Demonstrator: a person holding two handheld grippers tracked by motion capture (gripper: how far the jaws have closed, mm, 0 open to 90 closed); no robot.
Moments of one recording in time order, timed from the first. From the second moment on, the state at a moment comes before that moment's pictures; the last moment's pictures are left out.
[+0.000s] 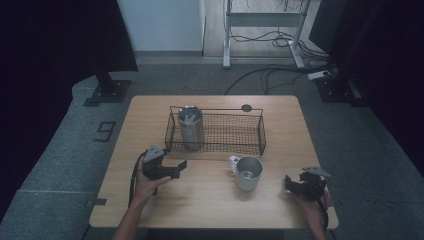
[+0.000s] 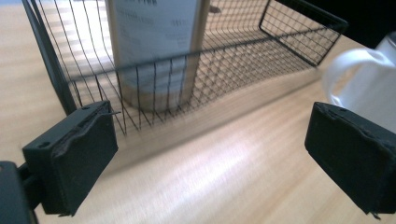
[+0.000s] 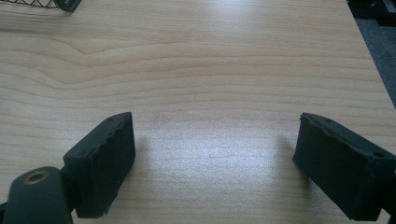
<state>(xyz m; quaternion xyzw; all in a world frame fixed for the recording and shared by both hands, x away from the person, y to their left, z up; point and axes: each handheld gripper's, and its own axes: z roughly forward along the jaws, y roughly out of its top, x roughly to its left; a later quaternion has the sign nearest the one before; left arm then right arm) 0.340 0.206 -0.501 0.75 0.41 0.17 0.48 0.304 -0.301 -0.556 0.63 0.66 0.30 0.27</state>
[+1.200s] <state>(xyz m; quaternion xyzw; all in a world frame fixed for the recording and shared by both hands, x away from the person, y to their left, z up) 0.318 0.203 -0.522 0.78 0.42 0.16 0.44 0.291 -0.292 -0.544 0.60 0.67 0.34 0.27</state>
